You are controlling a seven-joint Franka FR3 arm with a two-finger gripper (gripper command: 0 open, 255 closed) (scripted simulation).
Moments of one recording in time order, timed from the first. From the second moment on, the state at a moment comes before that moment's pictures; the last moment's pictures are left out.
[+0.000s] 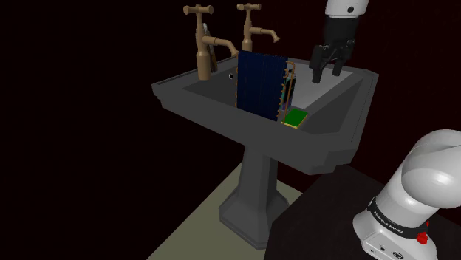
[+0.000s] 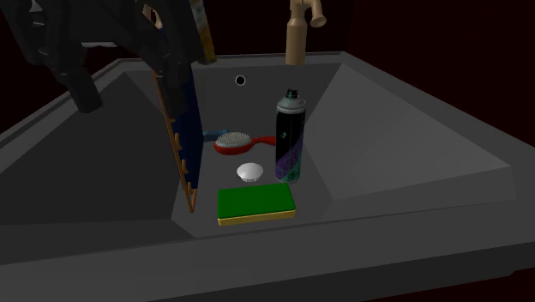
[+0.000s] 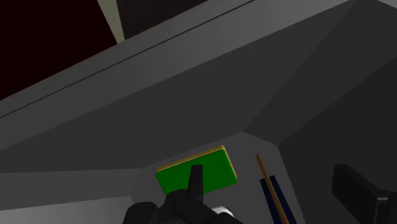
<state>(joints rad) 0.01 -0.74 0.04 -2.26 -0.02 1.52 0.17</state>
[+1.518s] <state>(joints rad) -0.11 -0.20 -0.06 -2.02 -0.20 1.96 0.14</state>
